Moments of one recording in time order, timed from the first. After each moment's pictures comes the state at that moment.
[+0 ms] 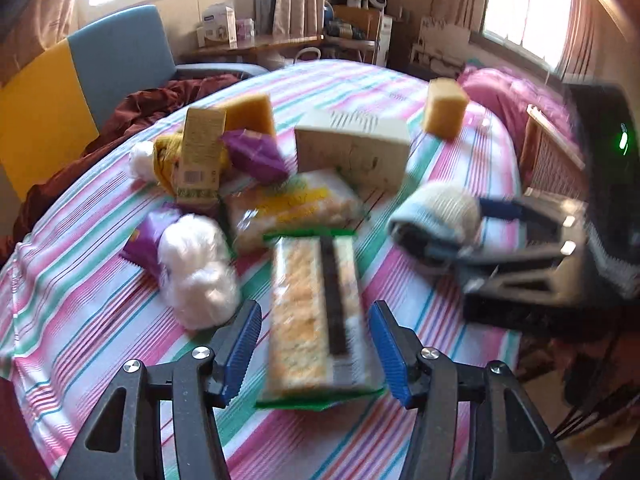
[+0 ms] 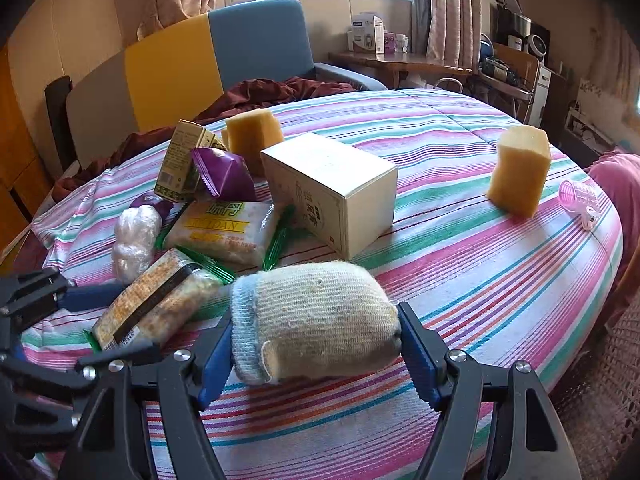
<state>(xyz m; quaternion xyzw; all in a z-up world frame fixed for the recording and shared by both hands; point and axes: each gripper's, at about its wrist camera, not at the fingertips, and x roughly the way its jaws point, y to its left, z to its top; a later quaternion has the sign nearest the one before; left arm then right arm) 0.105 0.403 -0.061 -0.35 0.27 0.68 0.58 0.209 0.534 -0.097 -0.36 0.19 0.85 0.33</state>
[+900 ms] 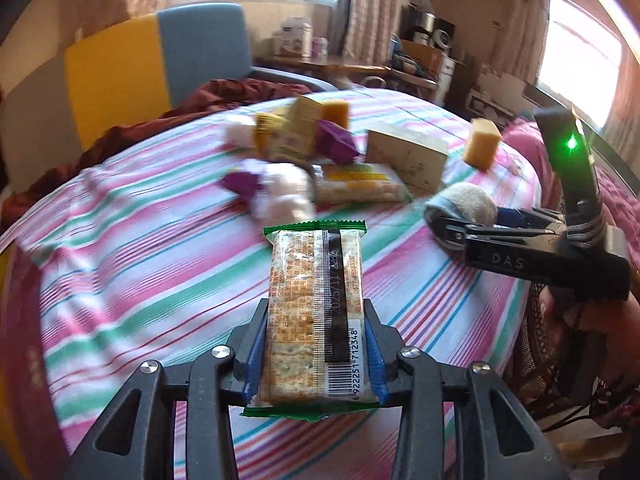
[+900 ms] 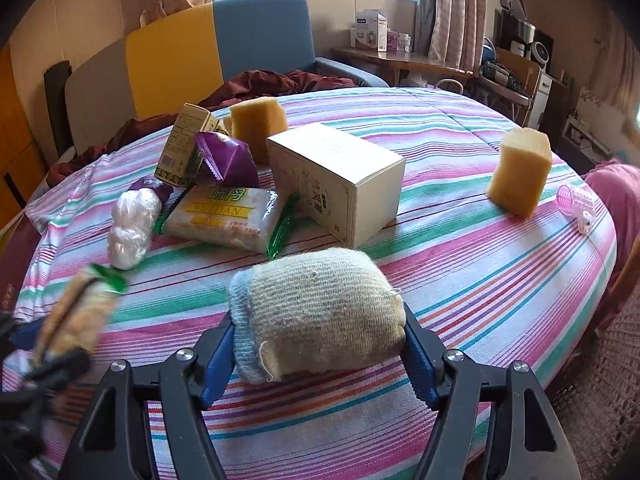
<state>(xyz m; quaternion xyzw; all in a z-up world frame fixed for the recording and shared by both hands) 0.099 0.316 -0.056 -0.36 0.19 0.76 0.50 0.204 0.522 -0.099 -0.38 0.17 0.84 0.34</state>
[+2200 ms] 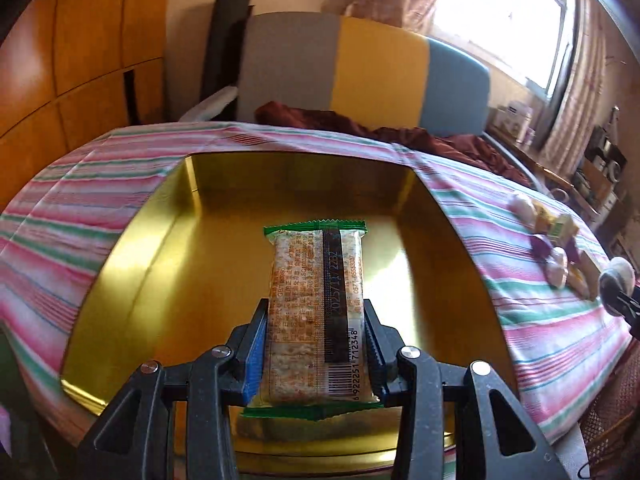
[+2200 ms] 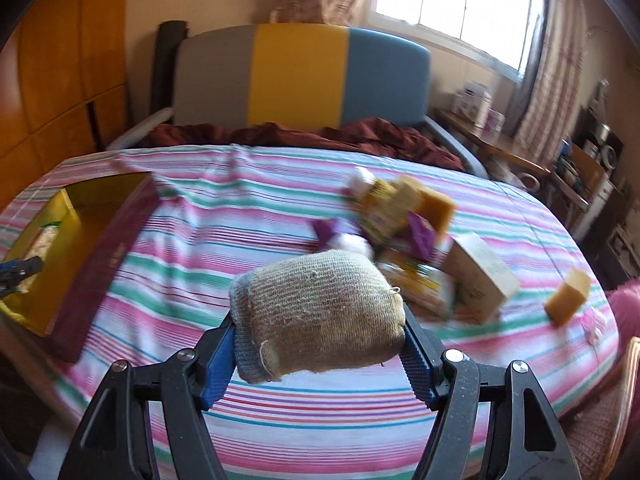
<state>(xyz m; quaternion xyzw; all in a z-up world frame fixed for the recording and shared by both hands) -0.024 0.038 -0.047 -0.40 0.02 0.89 0.21 0.137 0.368 -0.021 -0.37 0.03 0.90 0.21</state>
